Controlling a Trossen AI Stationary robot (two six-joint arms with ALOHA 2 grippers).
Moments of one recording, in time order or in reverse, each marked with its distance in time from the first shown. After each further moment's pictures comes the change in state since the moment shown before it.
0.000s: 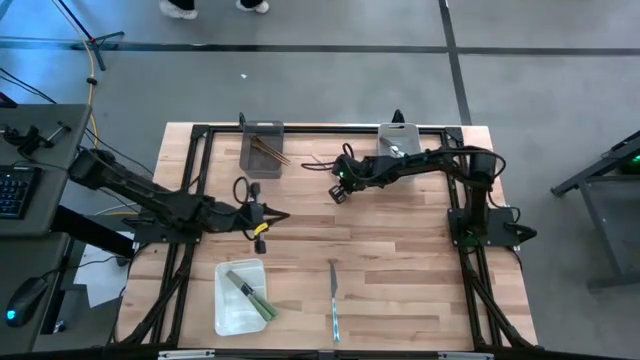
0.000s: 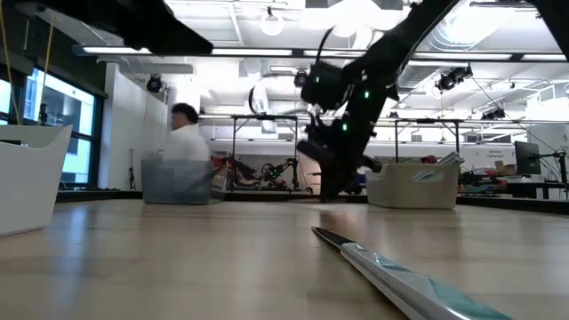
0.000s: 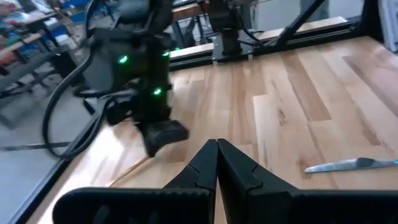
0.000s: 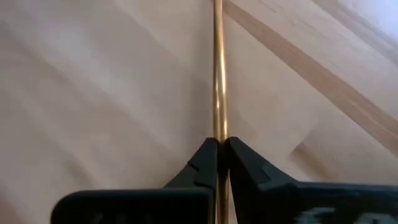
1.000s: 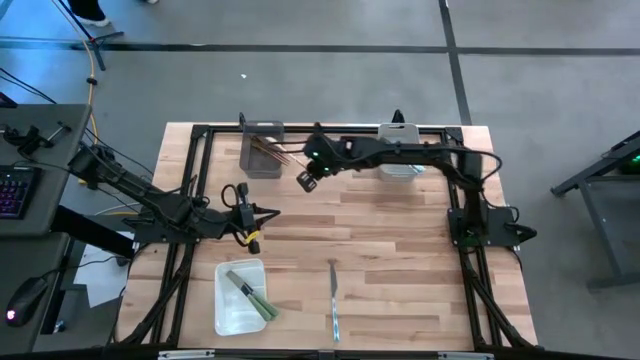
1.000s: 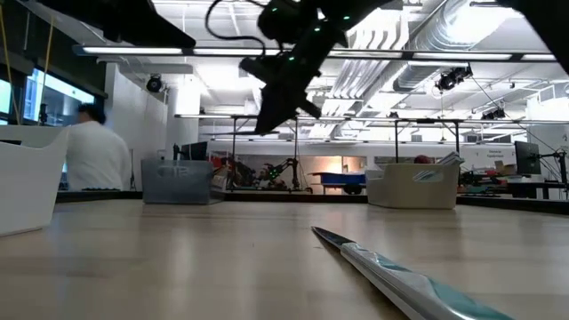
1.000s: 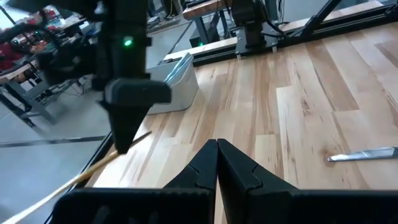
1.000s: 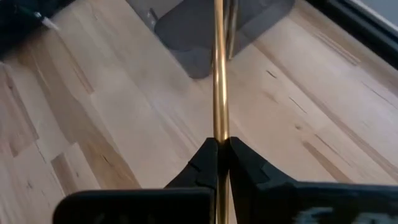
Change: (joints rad) left arm -0.116 -0.083 0.000 -0.118 -0.221 -0.001; right arm 0.052 0.088 0.550 -0.249 -0.083 -0.073
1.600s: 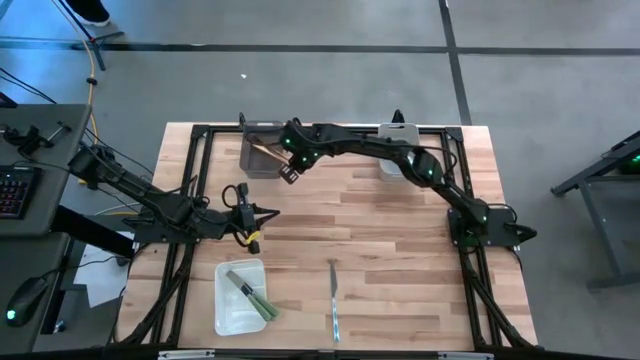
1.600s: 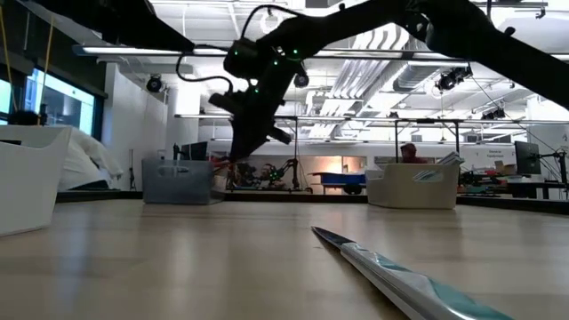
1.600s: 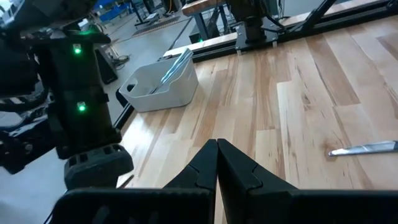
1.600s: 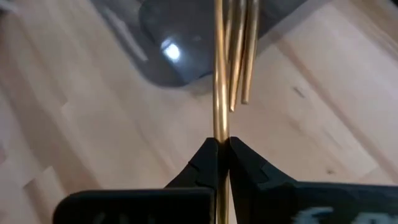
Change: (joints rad) left arm 0.000 0.000 0.000 -0.018 -0.001 -0.003; right arm -0.069 0.445 0.637 -0.345 -0.153 -0.064
